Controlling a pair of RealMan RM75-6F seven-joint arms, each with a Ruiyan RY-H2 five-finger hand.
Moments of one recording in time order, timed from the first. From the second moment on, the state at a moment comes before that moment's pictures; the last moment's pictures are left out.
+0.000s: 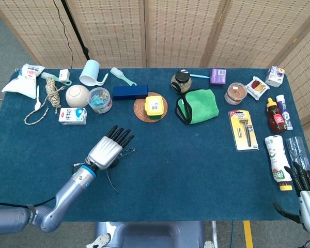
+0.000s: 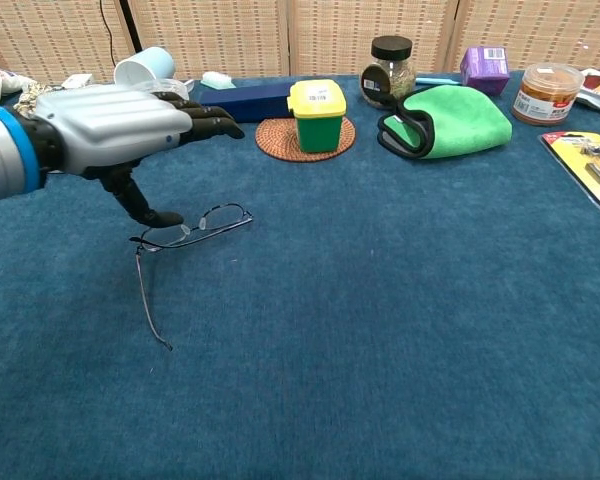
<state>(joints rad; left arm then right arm) -0.82 -1.39 -0.06 -1.77 1.06 0.99 0.74 -0.08 -0.95 0.01 -1.87 -1.57 1.54 0.04</state>
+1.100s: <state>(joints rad) -0.78 -1.38 0.05 -1.68 1.10 0.91 0.73 -0.10 -0.95 0.00 -1.88 -1.54 1.57 0.03</state>
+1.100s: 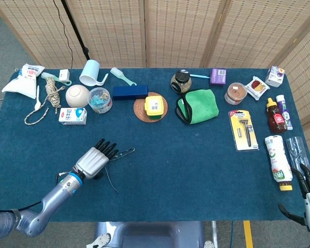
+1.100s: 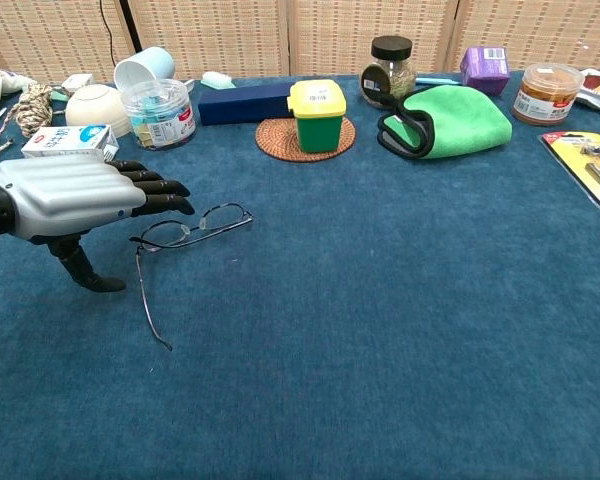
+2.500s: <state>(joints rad) -0.79 -1.47 0.04 -1.59 1.08 0.91 0.72 -0.11 -0.93 0.00 -1.89 -1.51 1.58 0.02</state>
